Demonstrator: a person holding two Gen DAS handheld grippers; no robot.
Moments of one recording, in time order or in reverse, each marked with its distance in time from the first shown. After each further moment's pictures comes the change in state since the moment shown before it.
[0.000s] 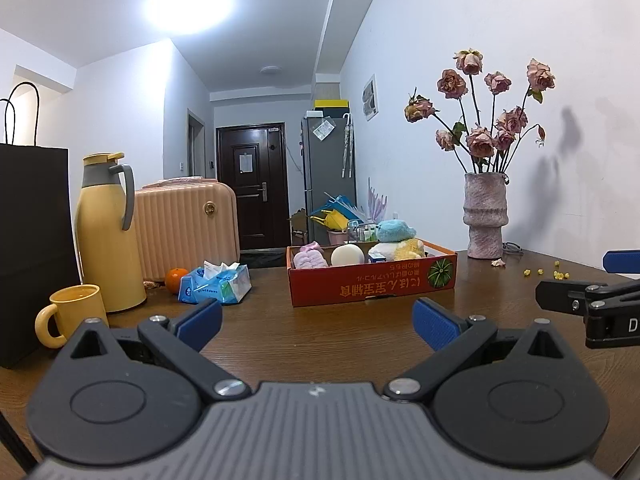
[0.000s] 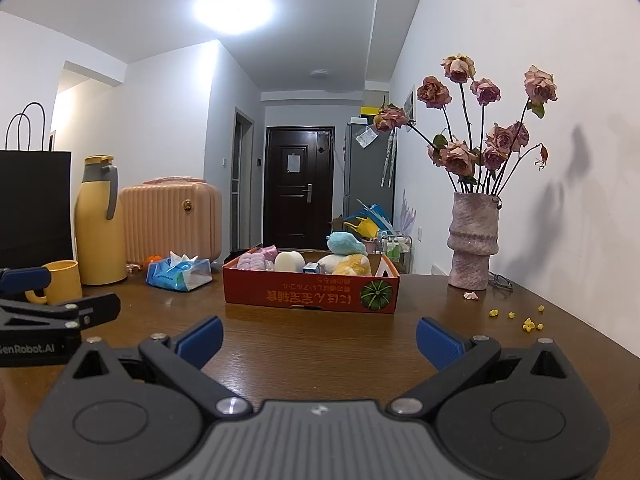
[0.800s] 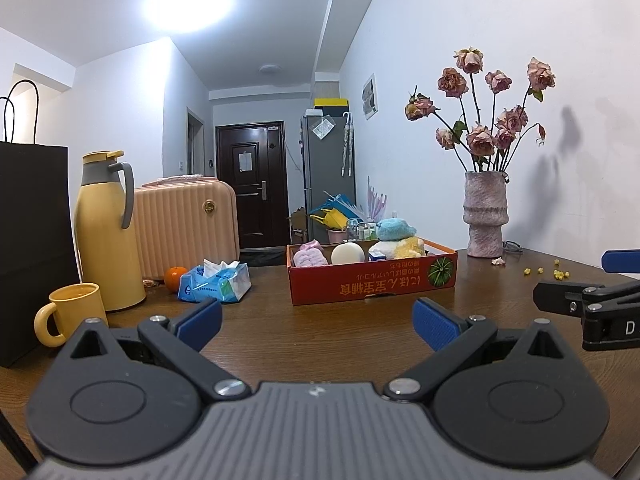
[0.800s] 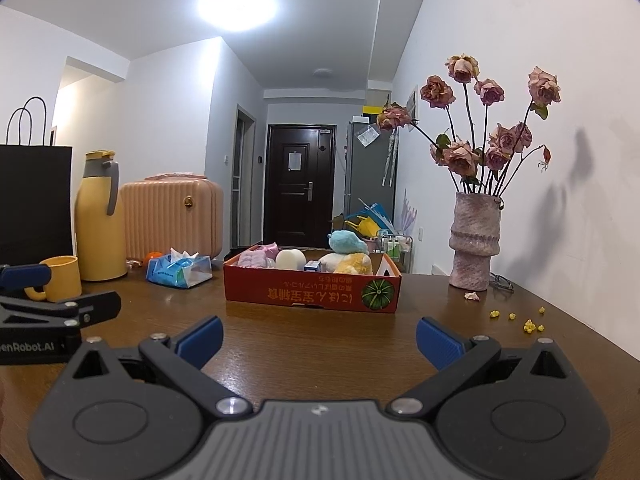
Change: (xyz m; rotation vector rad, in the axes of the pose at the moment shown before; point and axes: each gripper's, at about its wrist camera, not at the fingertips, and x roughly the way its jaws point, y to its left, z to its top) left arm -0.001 0.000 0.000 0.001 0.001 0.002; right arm 0.003 0.002 0.001 -0.008 0.003 0.001
